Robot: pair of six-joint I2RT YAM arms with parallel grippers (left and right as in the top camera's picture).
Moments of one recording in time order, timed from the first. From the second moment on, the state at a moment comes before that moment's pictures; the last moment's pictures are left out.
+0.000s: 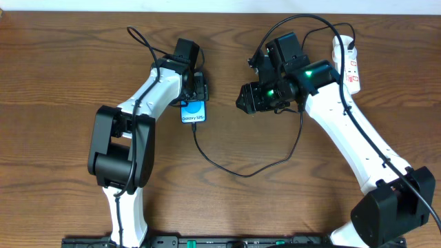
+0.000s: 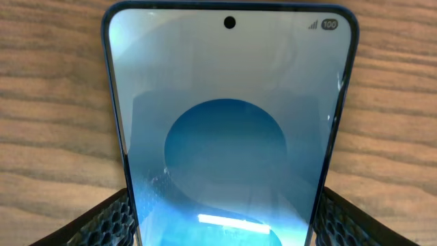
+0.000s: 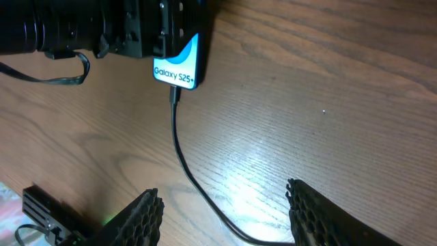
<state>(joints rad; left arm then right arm) -0.28 2.10 1.51 -0.69 0.03 -0.36 0.42 1.73 1.54 -0.96 -0.37 0.25</state>
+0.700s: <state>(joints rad) -0.28 2.14 1.51 -0.66 -0.01 -0.36 0.42 1.73 1.54 -0.97 -0.37 0.25</state>
